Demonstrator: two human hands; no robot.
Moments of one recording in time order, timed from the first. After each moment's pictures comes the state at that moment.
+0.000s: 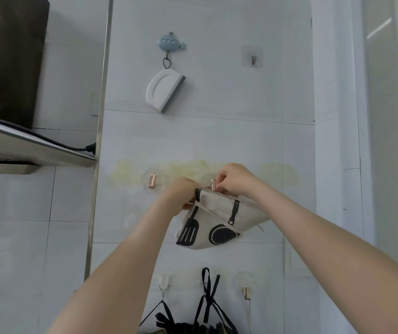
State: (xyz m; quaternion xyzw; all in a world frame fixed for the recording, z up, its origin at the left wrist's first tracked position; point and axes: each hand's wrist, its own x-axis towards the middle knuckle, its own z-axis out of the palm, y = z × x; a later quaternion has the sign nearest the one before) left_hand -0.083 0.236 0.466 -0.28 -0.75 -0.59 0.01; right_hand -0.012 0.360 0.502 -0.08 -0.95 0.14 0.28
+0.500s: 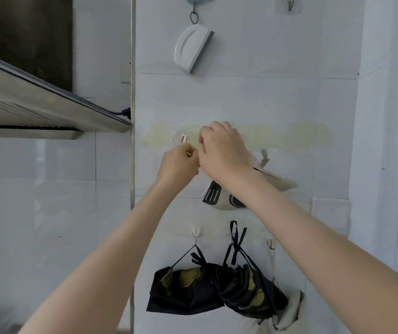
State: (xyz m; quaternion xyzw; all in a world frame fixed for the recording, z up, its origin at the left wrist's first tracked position) left_hand -0.048 0.167 0.427 -0.29 -0.76 -0.51 0.27; right_hand 0.014 0.256 0.451 0.04 -0.86 -0.05 0.50
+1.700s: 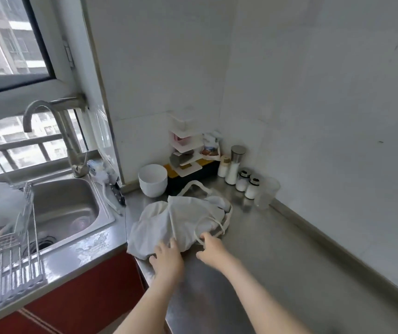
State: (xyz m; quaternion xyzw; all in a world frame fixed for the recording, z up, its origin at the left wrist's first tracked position) left_hand -0.114 -0.462 -0.109 0.38 -0.91 -0.15 -0.10; right_hand -0.192 -0.365 -0.067 0.23 -0.91 0.21 -0.29
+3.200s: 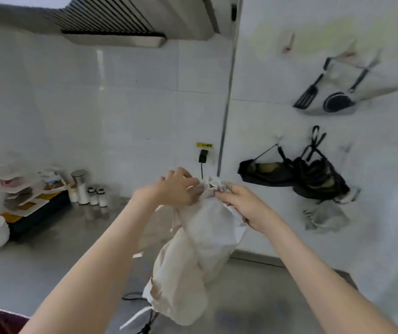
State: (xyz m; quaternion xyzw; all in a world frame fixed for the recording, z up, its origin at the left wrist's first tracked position) left_hand 0.005 -0.106 0.208 -0.24 -0.96 -0.11 0.00; right_hand 0.058 0.081 0.184 0.07 -0.78 0.62 -0.03
